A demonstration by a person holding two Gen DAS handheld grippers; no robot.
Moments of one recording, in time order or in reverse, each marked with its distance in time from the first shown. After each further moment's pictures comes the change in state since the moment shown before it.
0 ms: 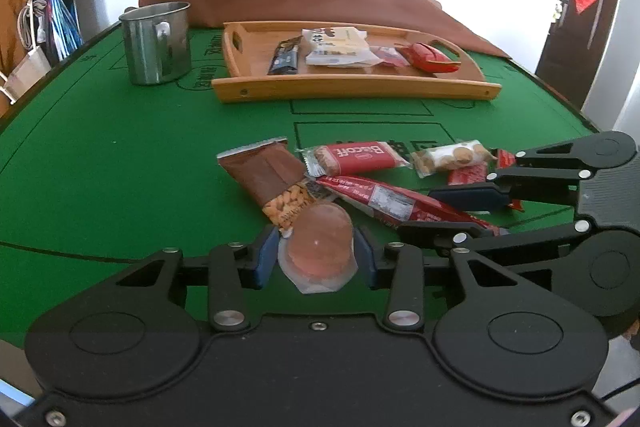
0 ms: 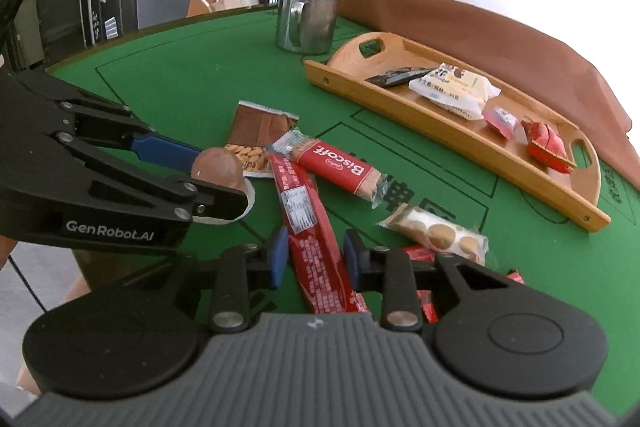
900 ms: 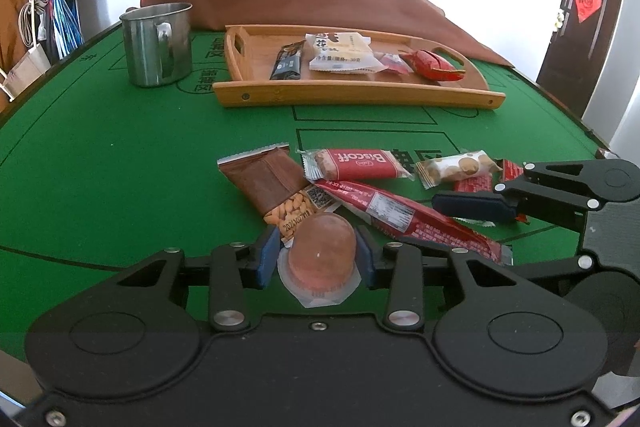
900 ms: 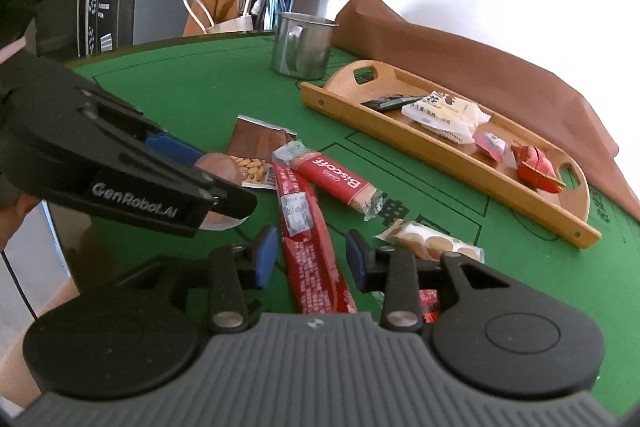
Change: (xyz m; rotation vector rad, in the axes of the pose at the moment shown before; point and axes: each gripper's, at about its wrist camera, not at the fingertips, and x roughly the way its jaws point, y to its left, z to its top) left arm 0.005 0.003 0.002 -0.022 -0.016 -0.008; right arm -0.001 0.008 -0.010 -0.028 -0.098 -0.043
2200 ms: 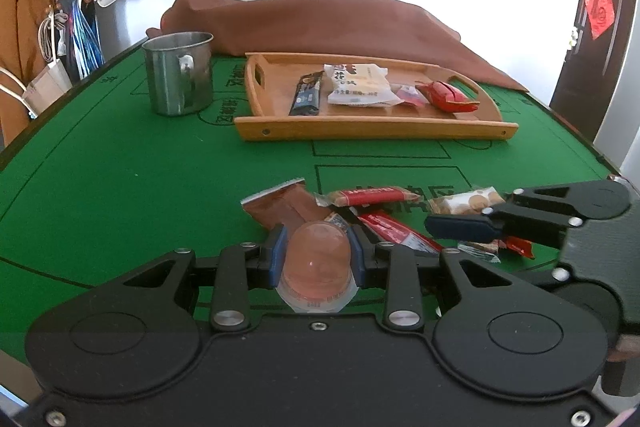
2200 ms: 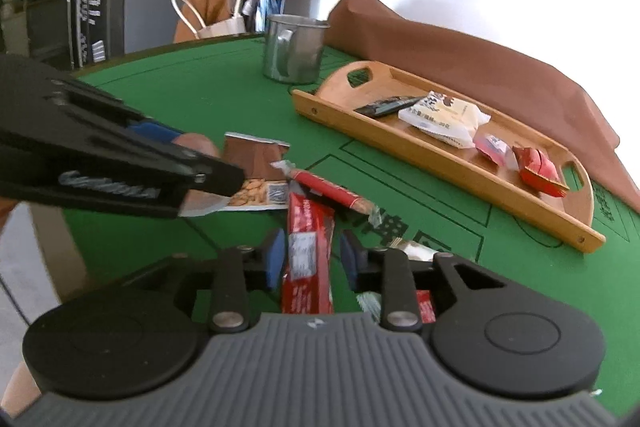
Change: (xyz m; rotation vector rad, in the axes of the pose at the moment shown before) left arm -0.013 0.004 0.016 -0.017 -0.060 0.055; right arm 0.013 -0.002 0.017 0.042 0.020 -0.006
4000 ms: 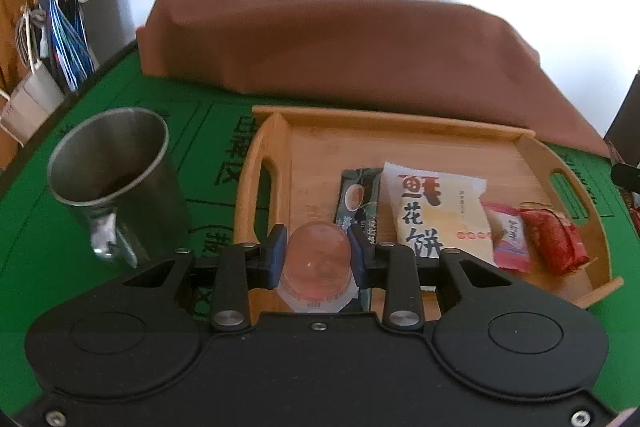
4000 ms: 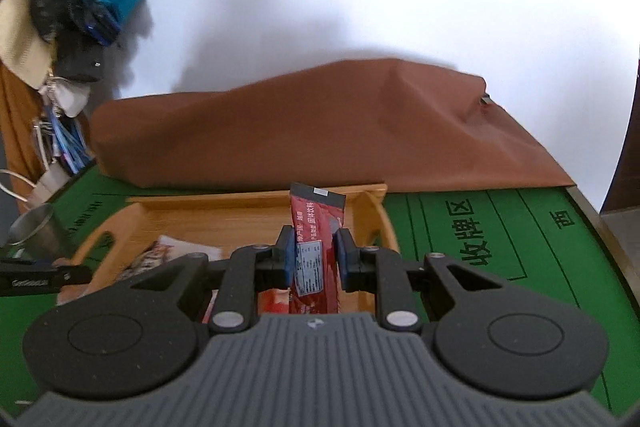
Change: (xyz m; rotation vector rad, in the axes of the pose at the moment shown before) left arm 0.197 0.025 0.177 -0.085 0.128 0.094; right arm 0.055 -0.269 0.079 0.519 -0.080 -0.264
